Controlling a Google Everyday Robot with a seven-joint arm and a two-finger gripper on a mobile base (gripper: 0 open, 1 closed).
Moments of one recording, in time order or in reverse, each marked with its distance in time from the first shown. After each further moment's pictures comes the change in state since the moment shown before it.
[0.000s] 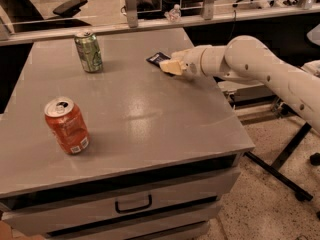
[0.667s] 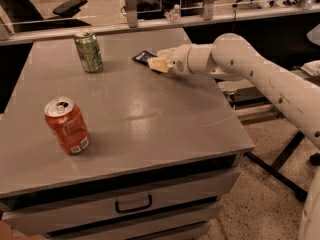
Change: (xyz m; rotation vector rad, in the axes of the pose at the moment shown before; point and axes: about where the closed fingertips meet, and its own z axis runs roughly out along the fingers) arm -0.014 0.028 0.040 -0.125 -0.038 0.017
